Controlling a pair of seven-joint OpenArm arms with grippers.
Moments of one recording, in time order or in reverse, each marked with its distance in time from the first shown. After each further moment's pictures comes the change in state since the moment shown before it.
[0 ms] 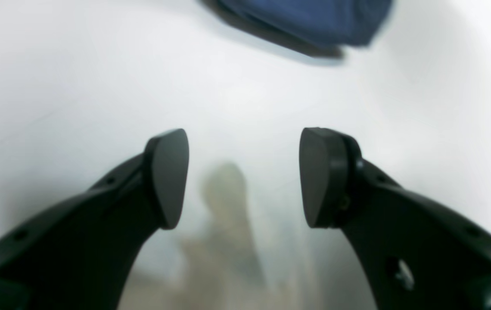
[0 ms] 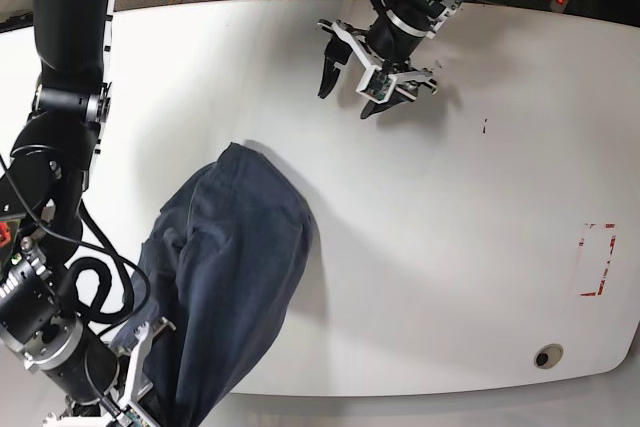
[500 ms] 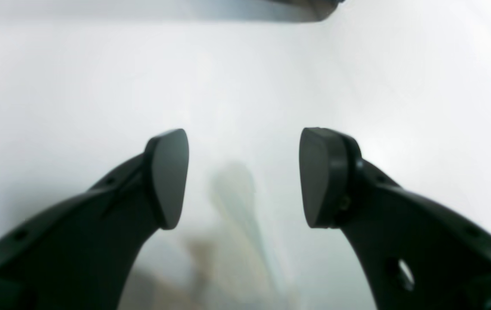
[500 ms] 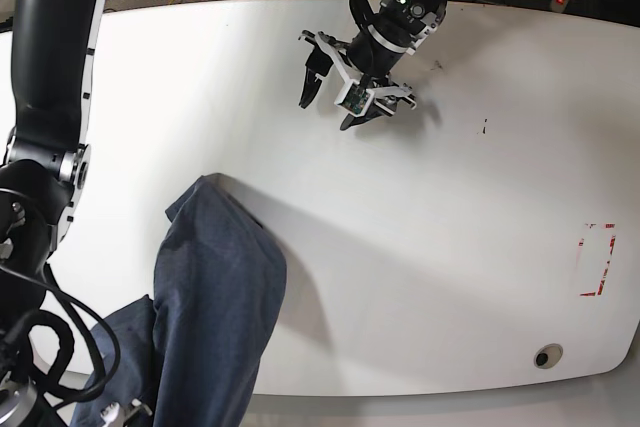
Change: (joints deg) left arm -7.1 2.0 2.7 -5.2 0.0 0.0 0.1; right arm 19.1 -0.3 -4.0 0.0 0.1 0.2 -2.1
